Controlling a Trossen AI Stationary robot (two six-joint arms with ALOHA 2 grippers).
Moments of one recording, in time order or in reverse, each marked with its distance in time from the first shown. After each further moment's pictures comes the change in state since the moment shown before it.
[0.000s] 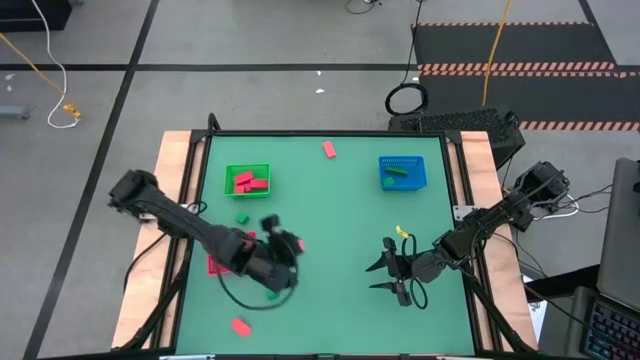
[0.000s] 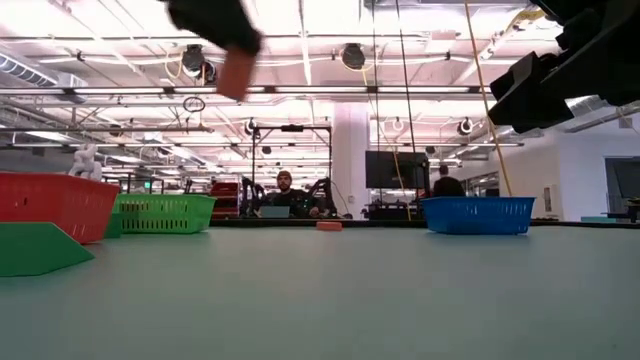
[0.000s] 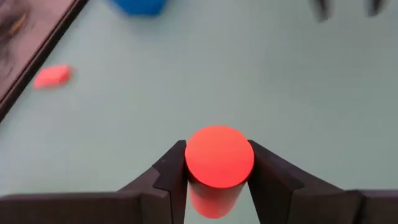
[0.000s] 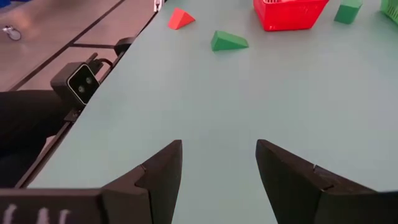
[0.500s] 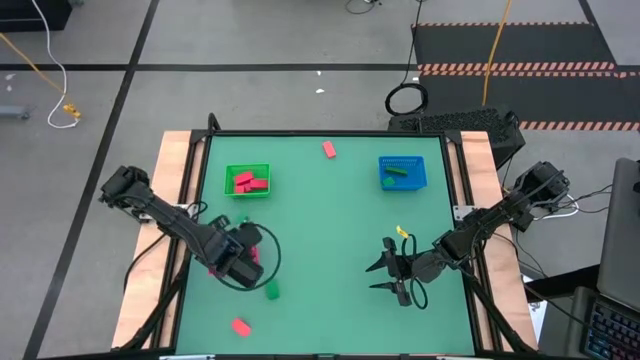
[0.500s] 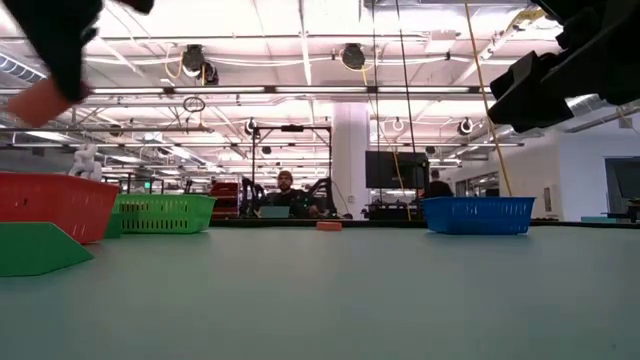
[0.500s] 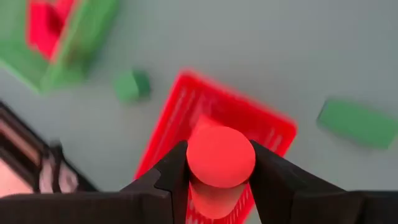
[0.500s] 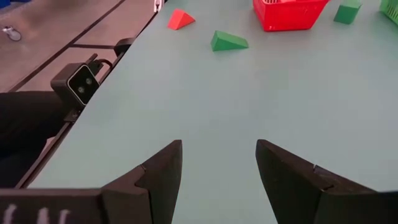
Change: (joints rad) left arm -0.054 -0.078 -0.037 -0.660 0.362 -0.600; right arm 0.000 0.000 0.000 0.004 0.000 0.000
